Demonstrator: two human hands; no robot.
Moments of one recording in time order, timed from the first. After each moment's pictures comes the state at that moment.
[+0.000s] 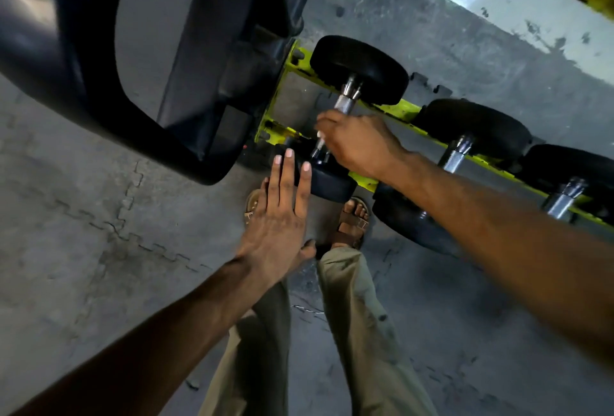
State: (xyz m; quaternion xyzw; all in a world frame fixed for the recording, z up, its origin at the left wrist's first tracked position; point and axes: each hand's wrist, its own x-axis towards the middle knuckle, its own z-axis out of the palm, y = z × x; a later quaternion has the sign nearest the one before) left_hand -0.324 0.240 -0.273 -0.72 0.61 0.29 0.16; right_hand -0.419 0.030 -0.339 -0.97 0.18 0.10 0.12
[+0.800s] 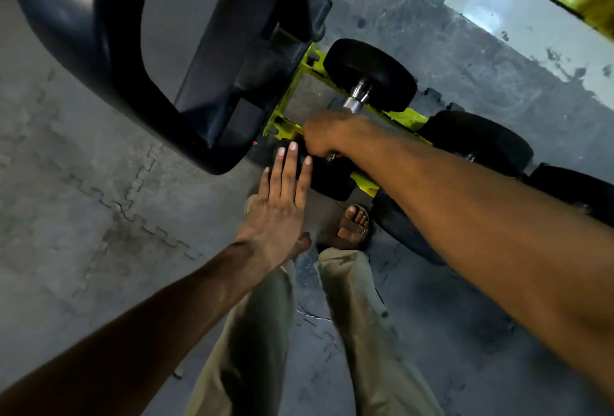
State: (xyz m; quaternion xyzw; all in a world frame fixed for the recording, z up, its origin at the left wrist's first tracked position) left_hand -0.340 0.236 -0.273 -0.75 0.58 0.25 0.18; right_hand -0.338 0.036 -0.291 -0.86 0.16 0.44 0.19
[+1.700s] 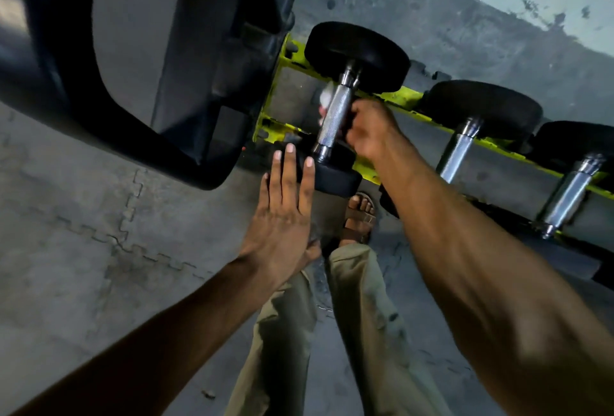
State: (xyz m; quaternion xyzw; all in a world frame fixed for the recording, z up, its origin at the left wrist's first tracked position) left_hand -0.323 0.240 -0.273 -0.71 0.63 0.27 0.17; right_hand -0.395 0.028 -0.364 -0.12 0.61 -0.15 0.77
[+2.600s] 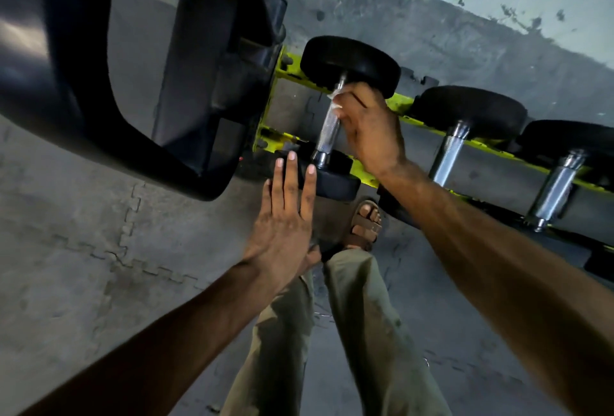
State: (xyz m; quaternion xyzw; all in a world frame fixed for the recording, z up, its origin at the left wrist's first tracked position) left_hand -0.314 0.239 -0.274 -0.69 0.65 0.27 0.18; right_hand -0.425 0.043 -0.351 -0.88 0.40 -0.14 0.20
